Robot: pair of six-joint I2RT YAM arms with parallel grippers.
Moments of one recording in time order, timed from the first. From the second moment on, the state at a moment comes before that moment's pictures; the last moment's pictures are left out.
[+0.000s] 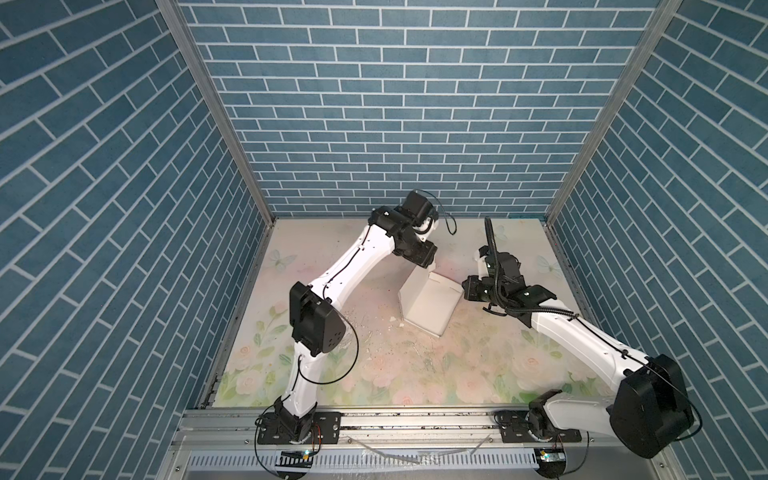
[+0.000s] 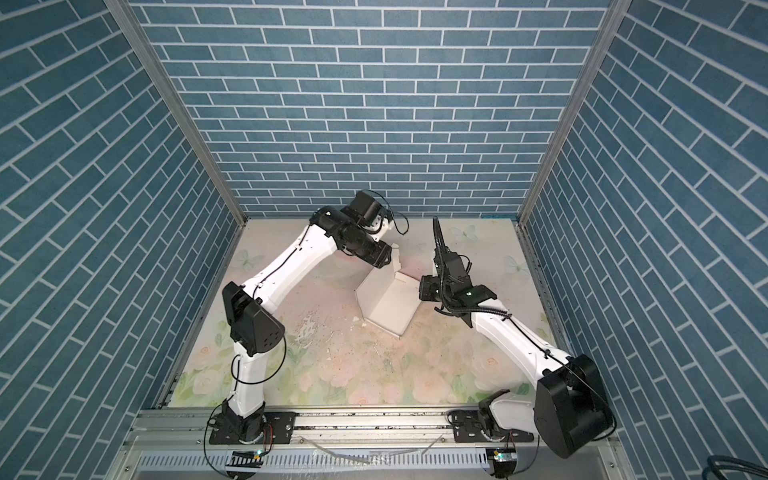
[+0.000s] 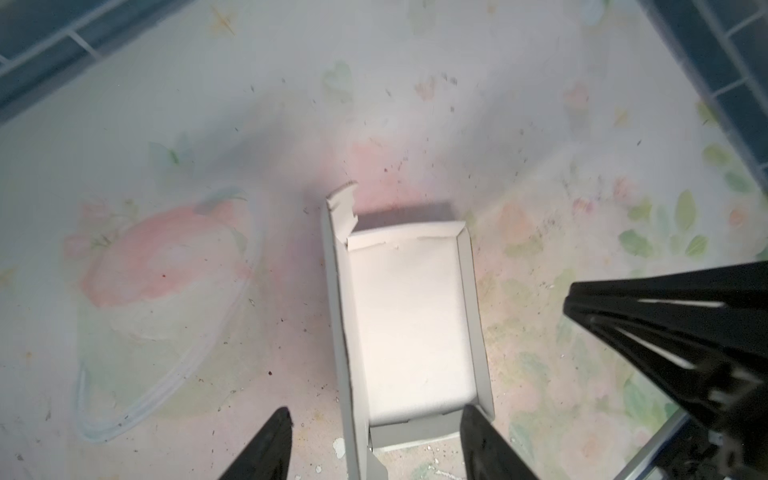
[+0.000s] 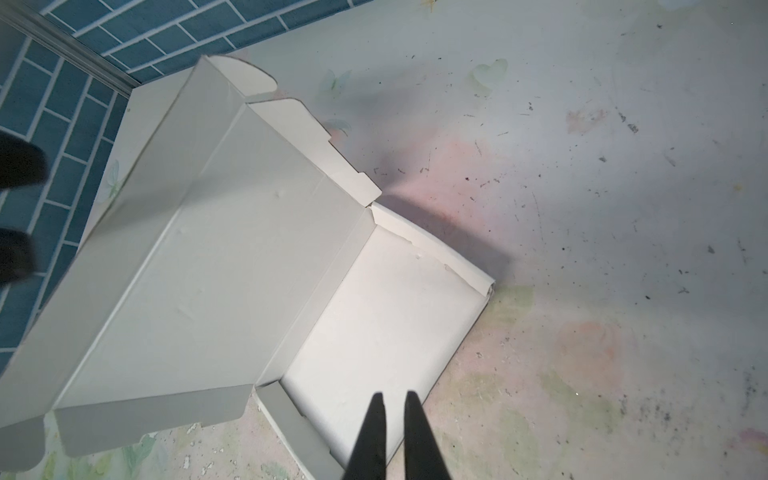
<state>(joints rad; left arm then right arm) -0.67 2.11 2.25 -1.22 0.11 -0.06 0.51 1.28 0.90 -0.36 -0.07 0.46</state>
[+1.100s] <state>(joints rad) -0.71 2.26 2.43 -1.39 -0.06 0.24 0.48 1.24 0.88 -0.42 -0.07 0.41</state>
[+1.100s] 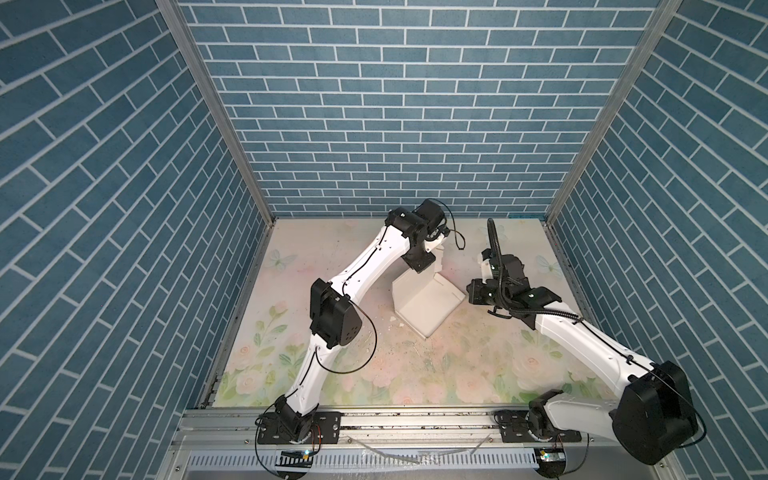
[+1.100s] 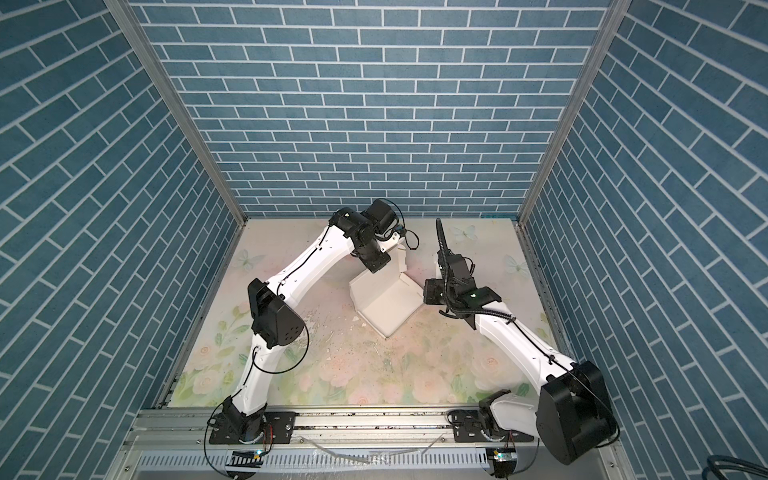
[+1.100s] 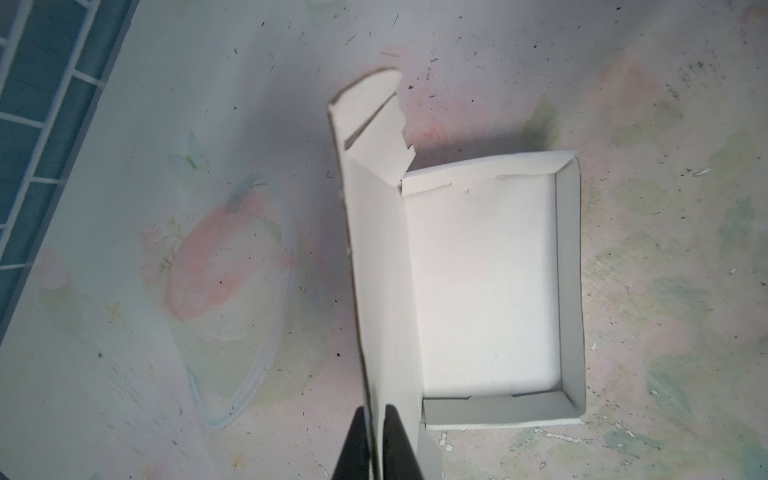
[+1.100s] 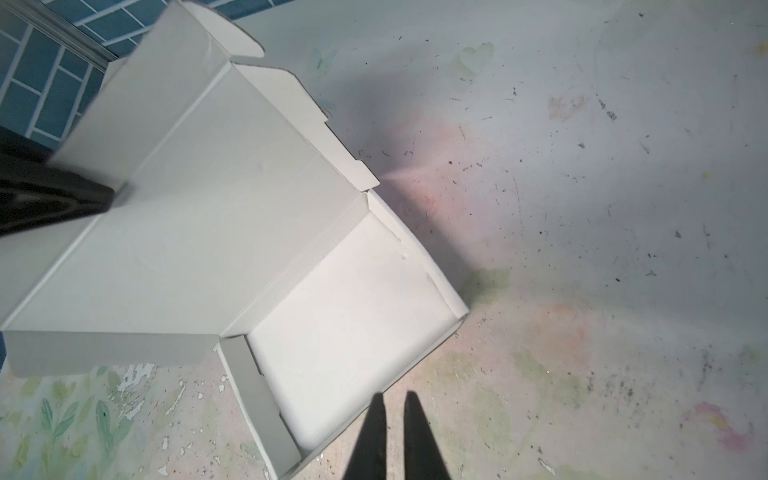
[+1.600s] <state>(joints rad) -0.71 2.27 2.49 -1.46 0.03 0.42 0.48 1.21 0.88 -0.46 -0.07 0.40</state>
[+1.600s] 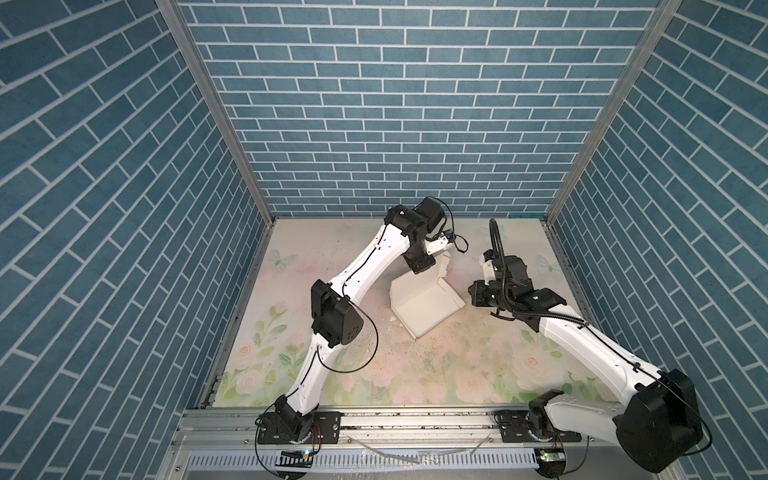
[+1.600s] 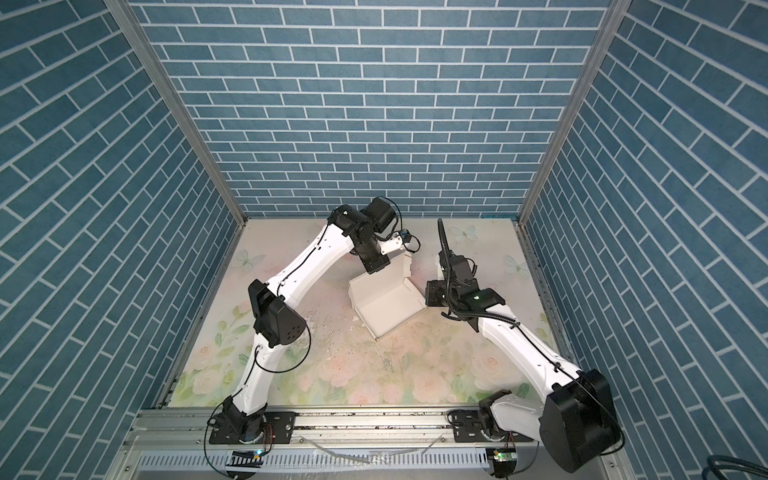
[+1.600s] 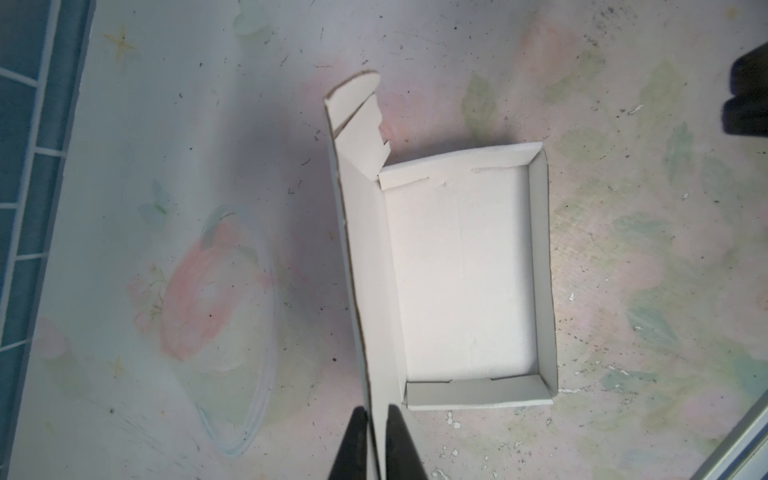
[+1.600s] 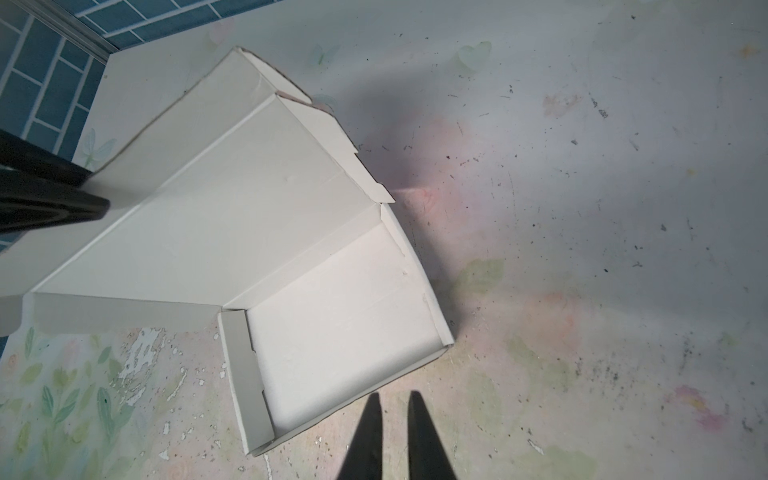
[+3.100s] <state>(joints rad) -0.72 2.27 2.36 -1.45 0.08 0.67 0.48 1.11 0.70 -0.29 -0.01 0.31</state>
